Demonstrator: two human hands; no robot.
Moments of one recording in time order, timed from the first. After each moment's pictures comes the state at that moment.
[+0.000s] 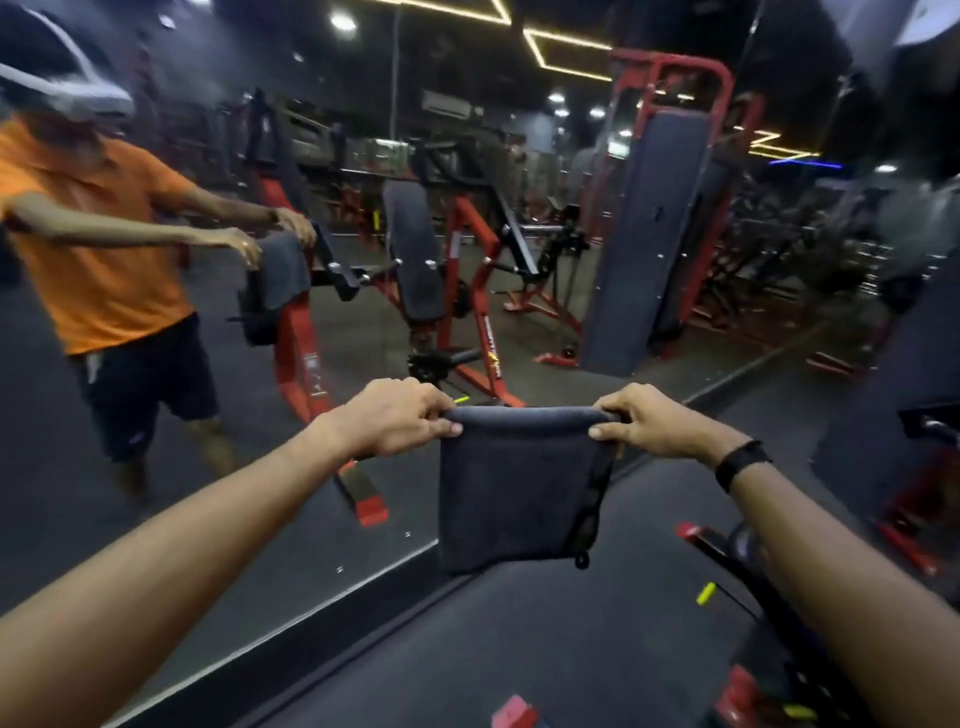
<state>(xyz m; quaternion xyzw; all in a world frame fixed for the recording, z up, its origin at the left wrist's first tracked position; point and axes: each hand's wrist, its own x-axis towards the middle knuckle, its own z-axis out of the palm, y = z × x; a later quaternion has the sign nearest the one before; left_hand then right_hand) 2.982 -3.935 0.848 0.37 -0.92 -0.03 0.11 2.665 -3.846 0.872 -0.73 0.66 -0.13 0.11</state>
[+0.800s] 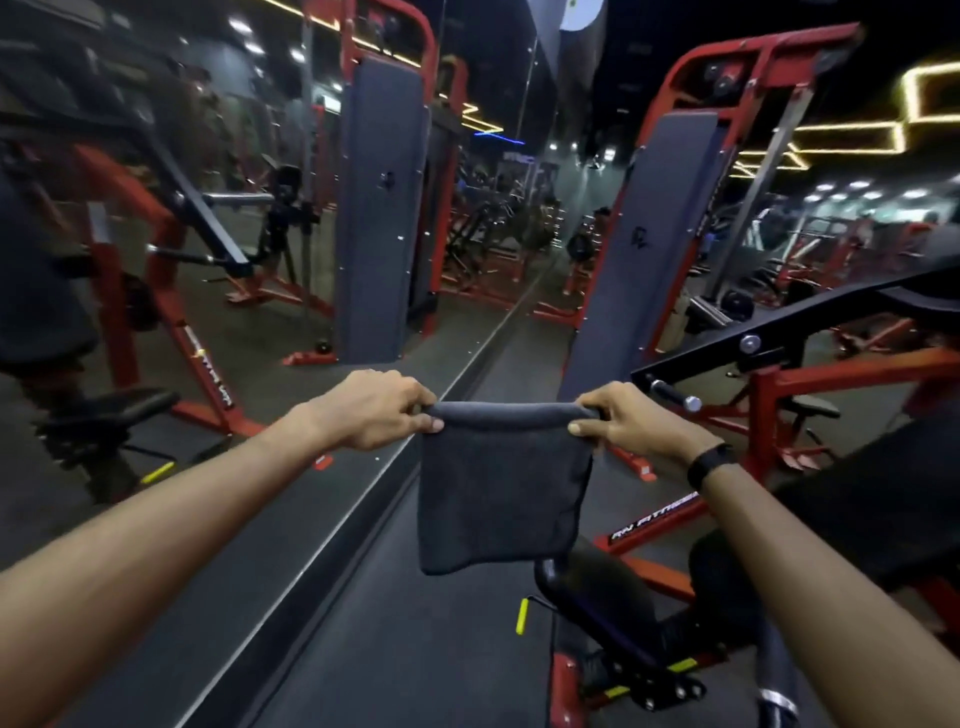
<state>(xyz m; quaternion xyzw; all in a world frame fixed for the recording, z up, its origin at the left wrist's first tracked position) 2.518 -4.199 0.855 0.07 -0.99 -0.03 0.11 2.308 -3.945 0.885 -0.52 0.84 -0.18 0.04</state>
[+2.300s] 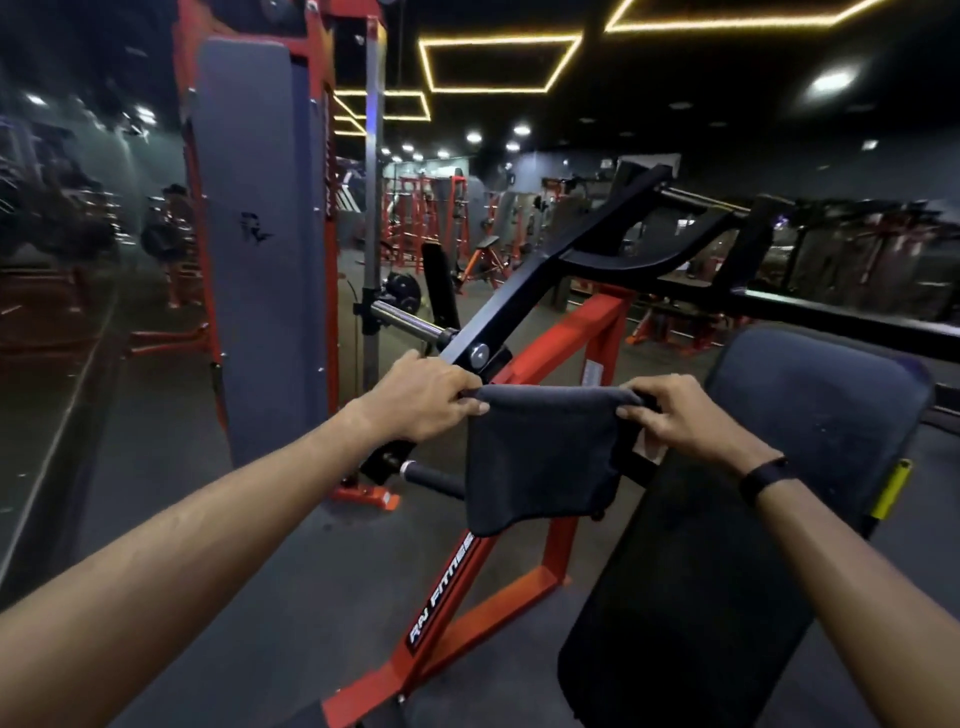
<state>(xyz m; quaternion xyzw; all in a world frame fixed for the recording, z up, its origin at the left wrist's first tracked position) 1.759 -4.139 0.916 -0.38 -0.90 -0.03 0.21 1.848 -3.830 0.914 -0.09 0.96 -0.16 -0.22</state>
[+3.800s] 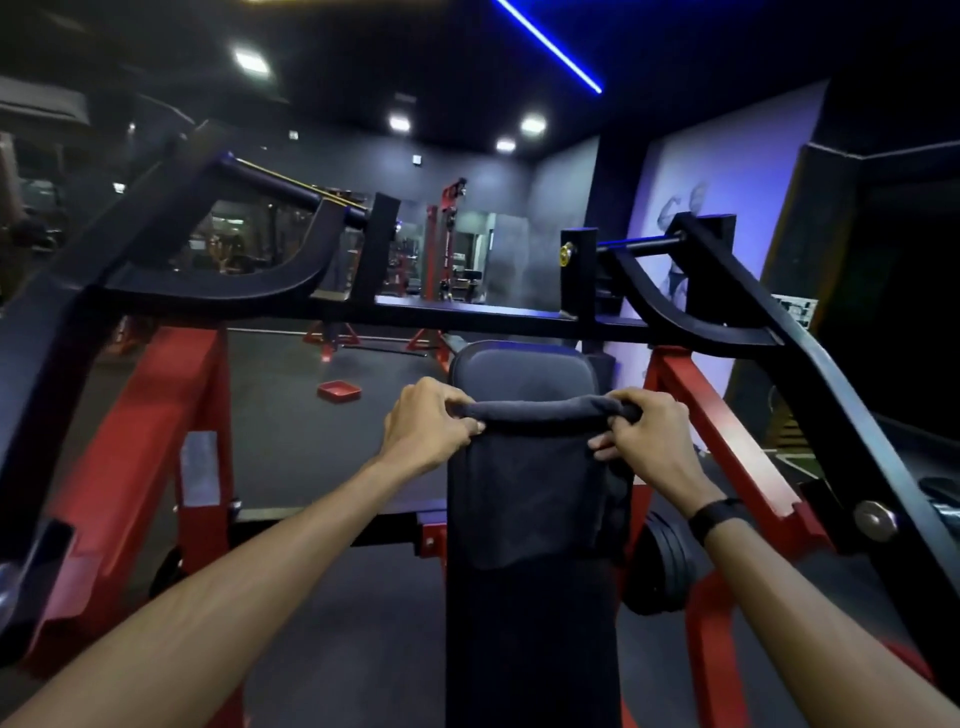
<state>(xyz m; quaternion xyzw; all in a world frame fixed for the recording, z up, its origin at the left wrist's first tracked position) 1.534 -3.793 0.917 -0.65 -0.61 -0.45 -0.07 1.793 -3.764 0.926 0.48 0.70 -0.13 -0.51</state>
